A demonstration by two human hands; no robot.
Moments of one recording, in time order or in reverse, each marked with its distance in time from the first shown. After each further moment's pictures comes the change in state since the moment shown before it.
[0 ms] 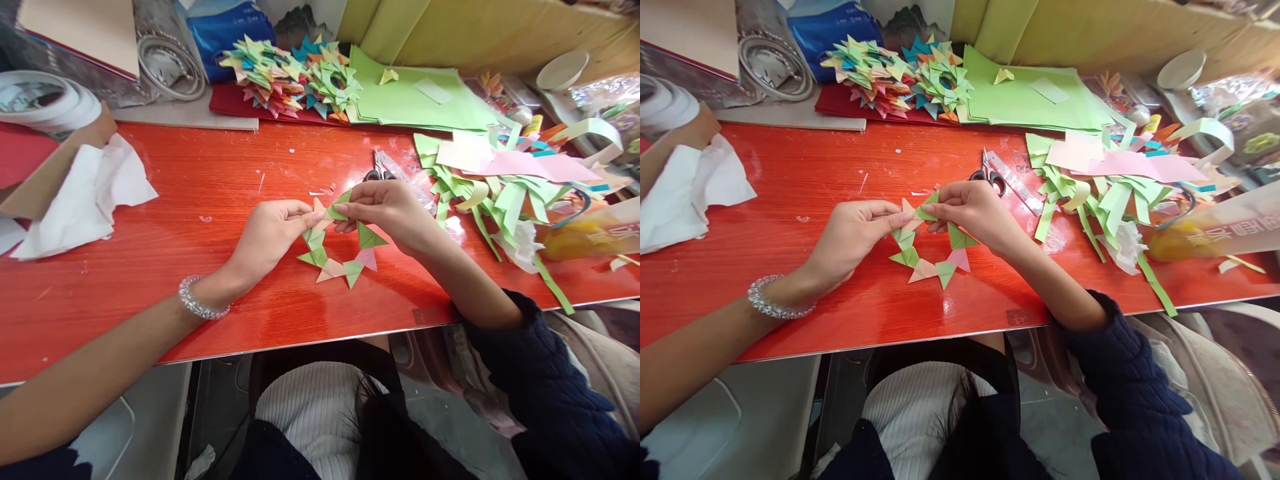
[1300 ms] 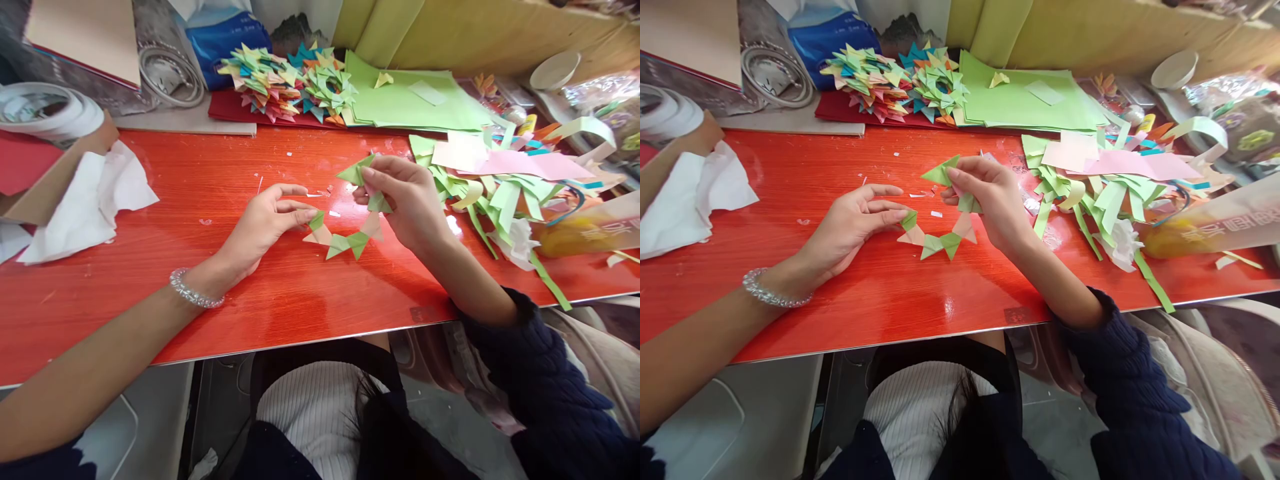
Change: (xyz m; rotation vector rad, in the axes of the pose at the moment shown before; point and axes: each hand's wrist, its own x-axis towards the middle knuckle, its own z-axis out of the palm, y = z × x) left_hand 0.012 -0.002 -0.010 -0.275 -0.027 -0.174; right_hand 0.007 0.011 -0.011 0.250 0.281 -0.170
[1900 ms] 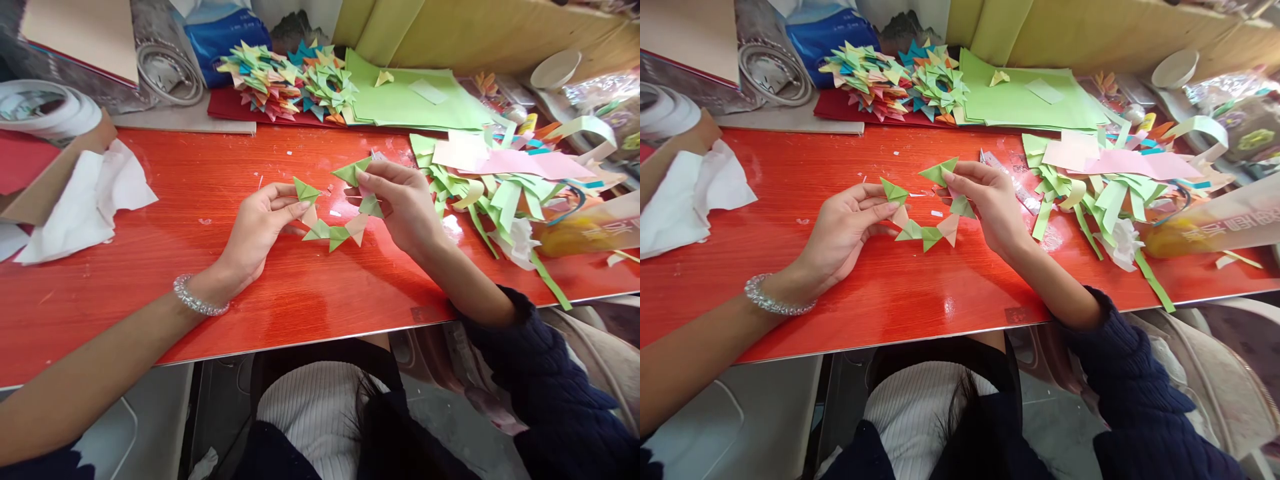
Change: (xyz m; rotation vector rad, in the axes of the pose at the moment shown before) left_hand -0.005 -0.002 0.008 -0.113 0.109 0.106; right_hand -0.002 0.006 0.003 0.002 -0.013 0.007
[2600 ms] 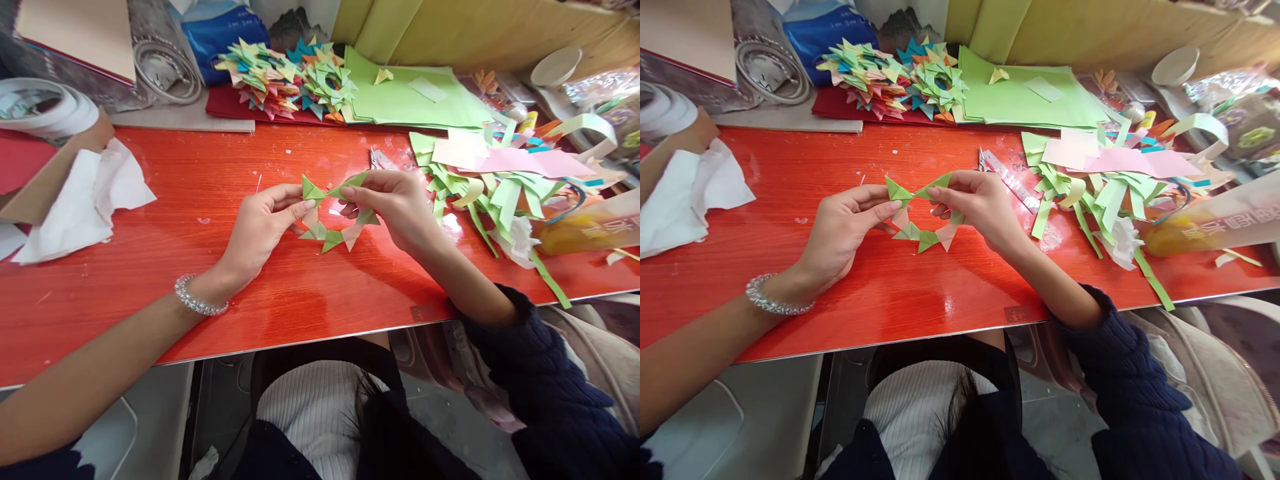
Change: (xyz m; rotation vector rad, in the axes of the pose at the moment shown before) left_hand -0.001 -0.001 -0.001 0.173 -0.047 0.112; right_hand -0.008 -0.012 0.007 -0.245 -0.066 0.030
